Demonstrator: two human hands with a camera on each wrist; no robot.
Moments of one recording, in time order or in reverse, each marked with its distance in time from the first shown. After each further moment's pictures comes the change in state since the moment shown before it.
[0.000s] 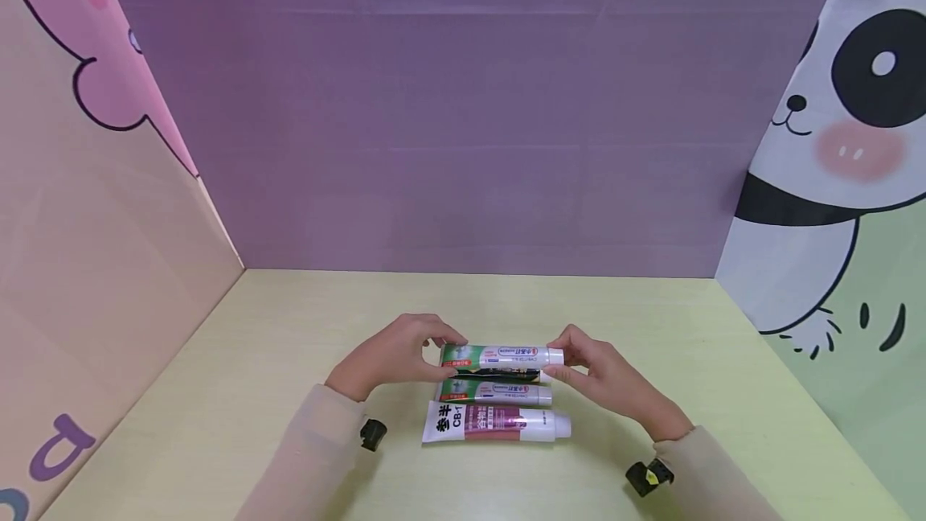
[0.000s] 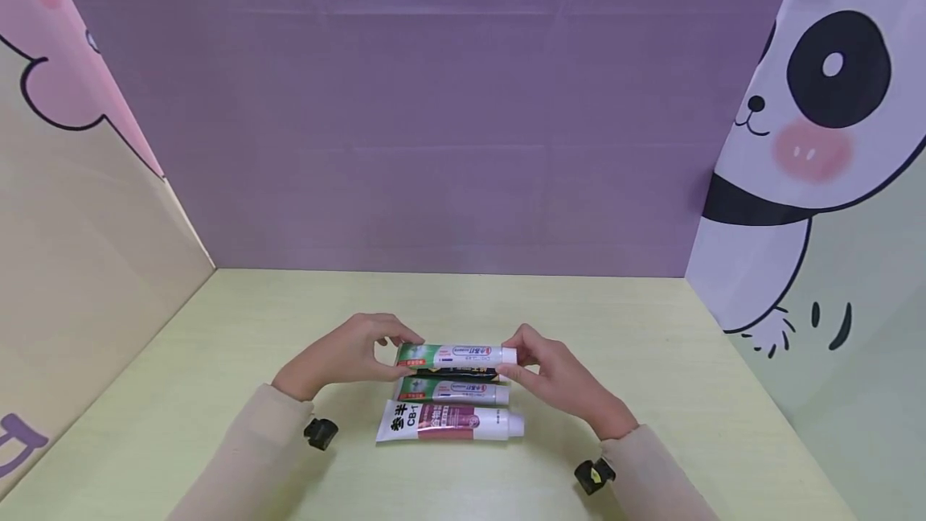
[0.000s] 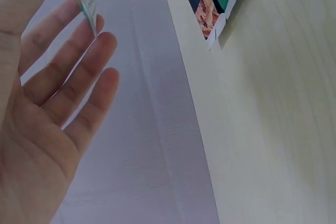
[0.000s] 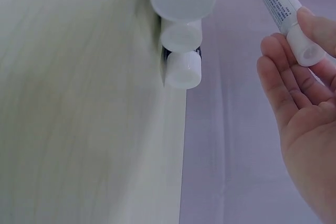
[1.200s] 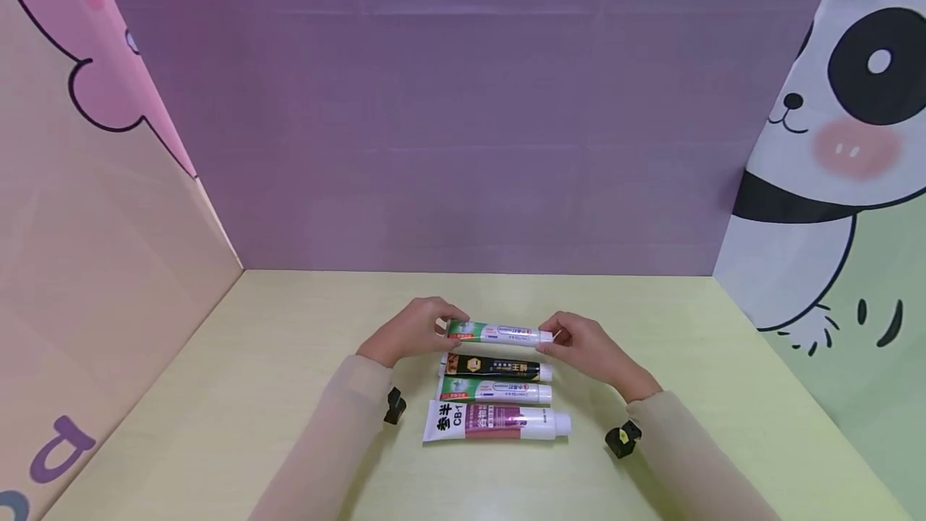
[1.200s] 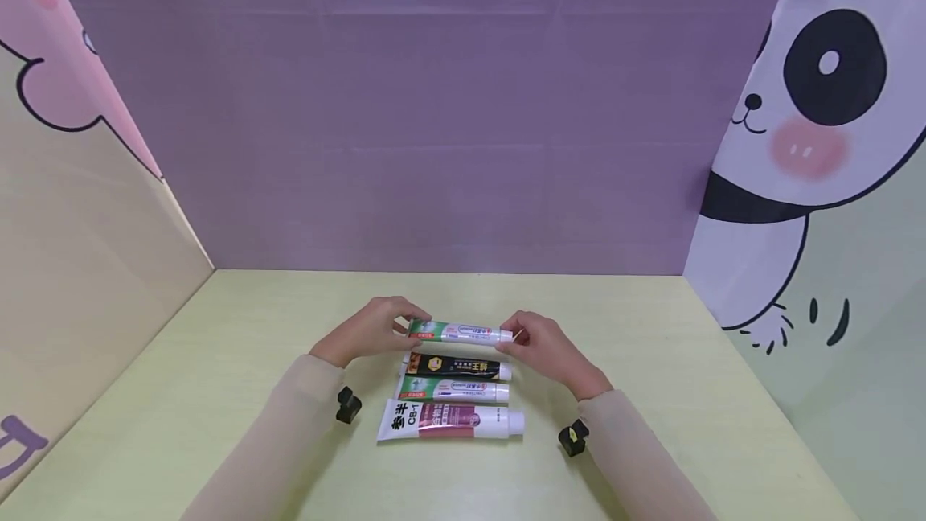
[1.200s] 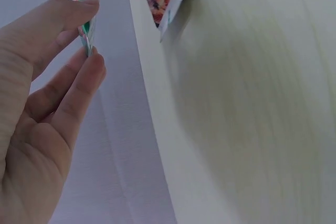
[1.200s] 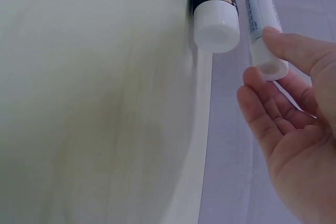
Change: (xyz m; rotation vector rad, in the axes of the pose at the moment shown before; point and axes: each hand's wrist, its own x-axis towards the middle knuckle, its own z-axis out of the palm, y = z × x) left_hand 0.043 -0.036 0.015 -0.035 -0.001 -0.153; right_hand 0.034 0.039 0.004 -0.079 0.012 0.278
